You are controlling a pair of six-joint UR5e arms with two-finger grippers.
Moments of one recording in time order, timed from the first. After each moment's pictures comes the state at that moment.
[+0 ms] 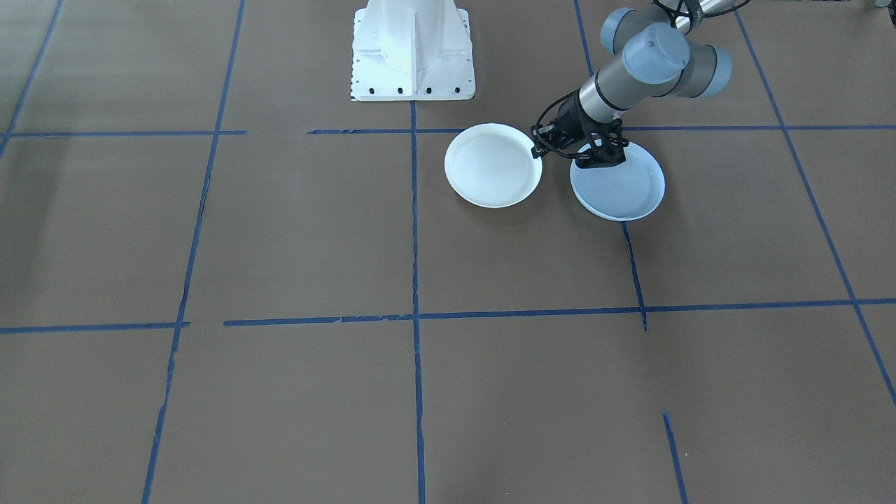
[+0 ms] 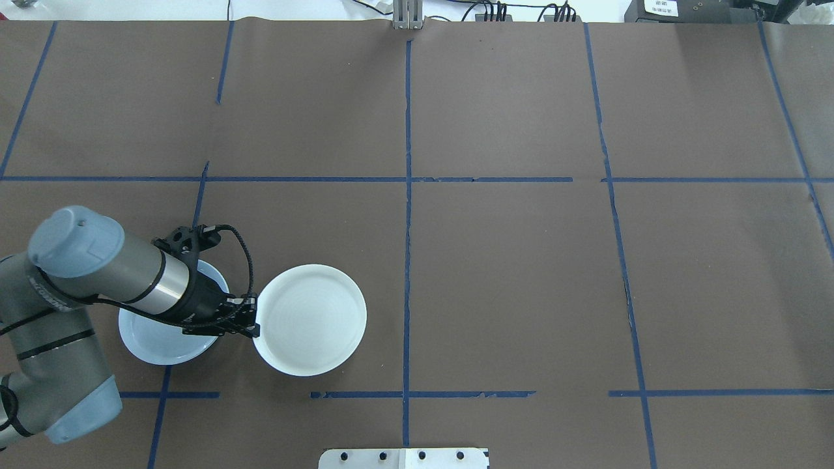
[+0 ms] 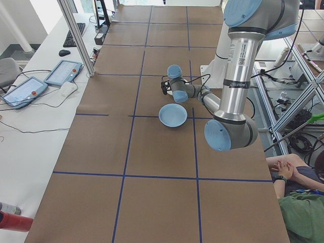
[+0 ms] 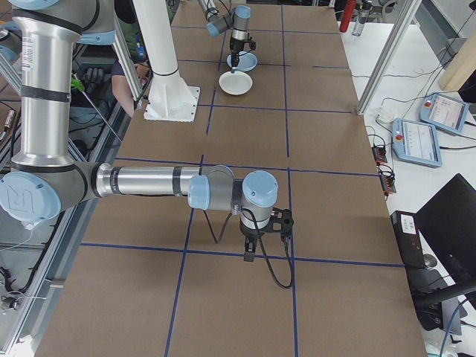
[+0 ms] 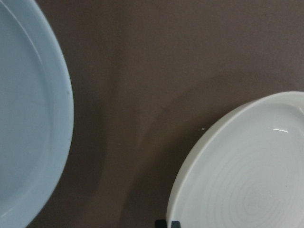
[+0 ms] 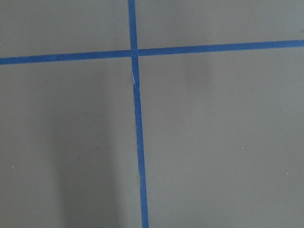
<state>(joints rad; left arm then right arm) -0.55 -1.71 -1.84 -2.22 -2.22 -1.51 1.56 -1.69 1.73 -1.64 2.31 0.06</state>
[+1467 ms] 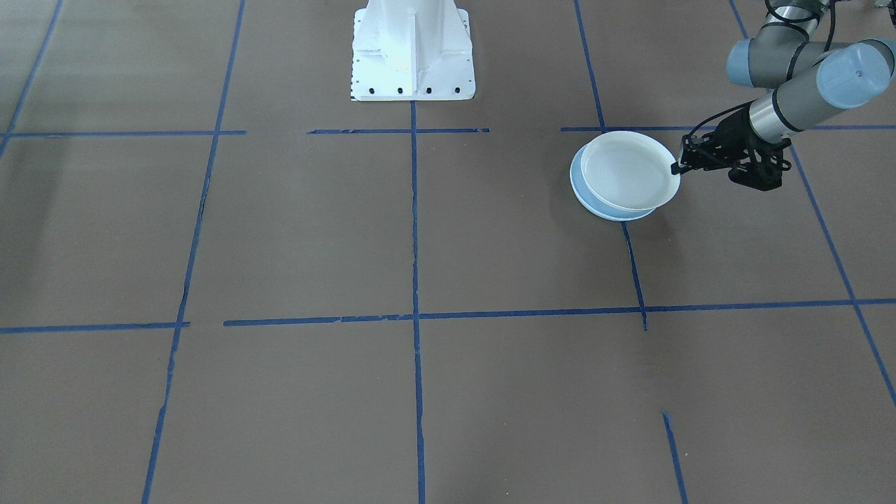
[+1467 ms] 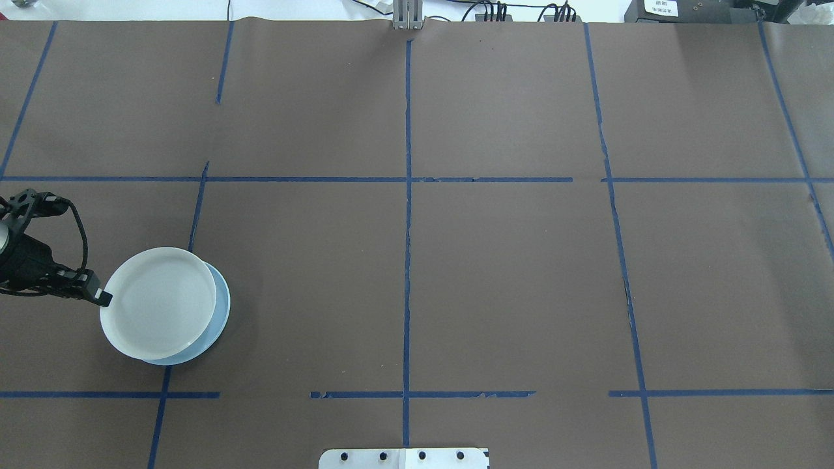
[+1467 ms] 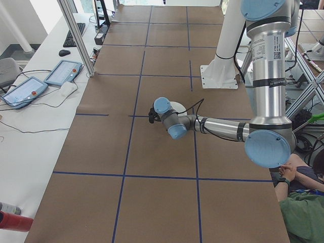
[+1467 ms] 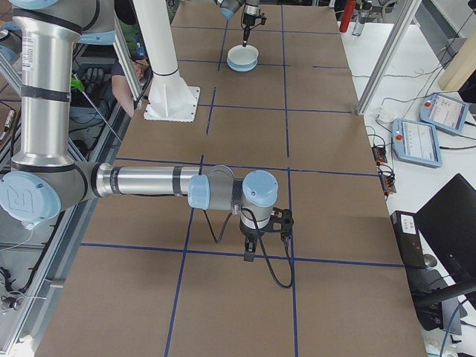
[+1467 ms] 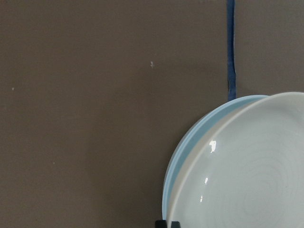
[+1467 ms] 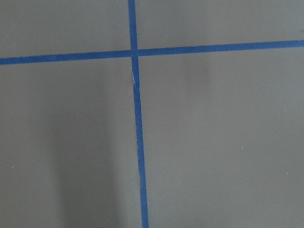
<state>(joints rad) -0.87 -1.46 -1.70 -2.36 -2.46 -0.94 1.56 -1.69 1.73 -1.64 2.31 0.06</state>
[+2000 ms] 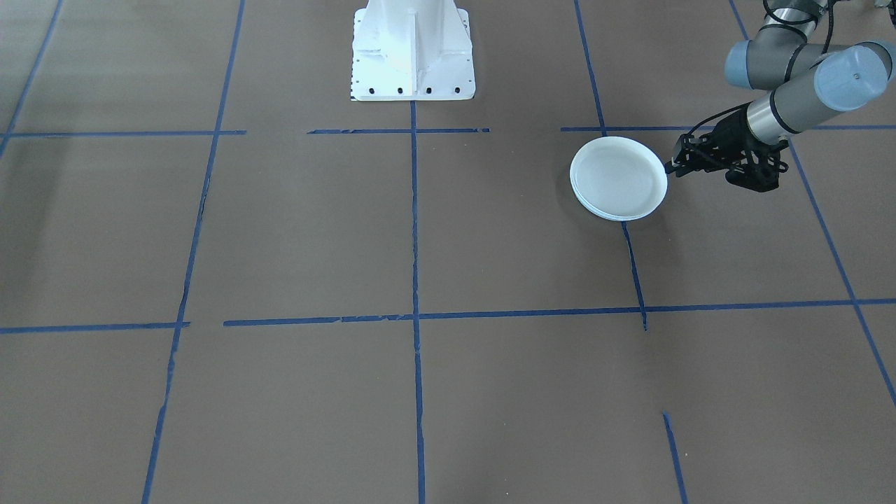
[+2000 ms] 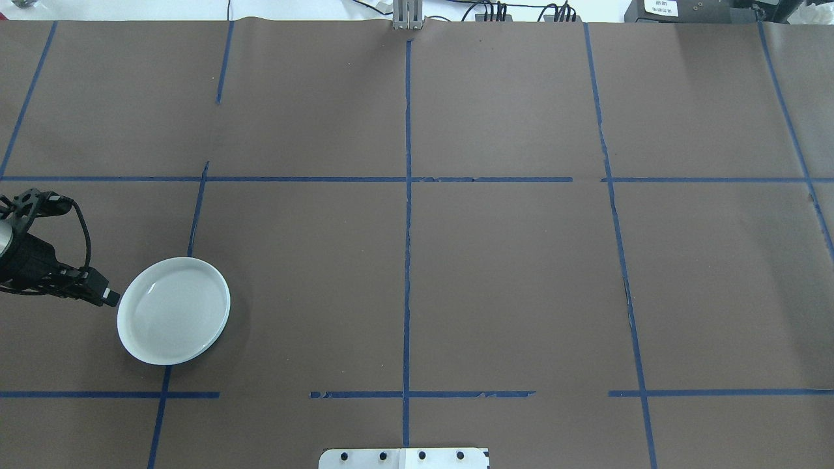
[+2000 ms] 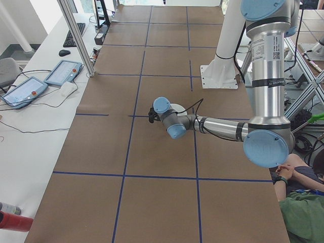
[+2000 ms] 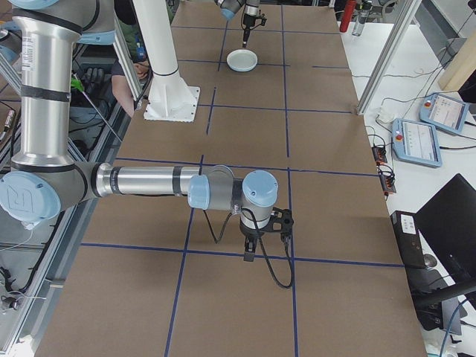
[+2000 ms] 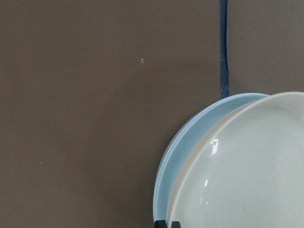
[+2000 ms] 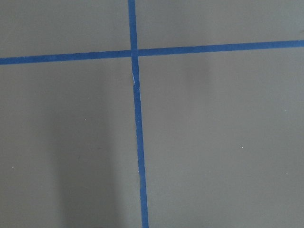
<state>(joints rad) -0.87 -1.47 -1.70 -2.36 -2.46 -0.94 1.56 -1.69 1.73 -1.64 2.31 0.06</state>
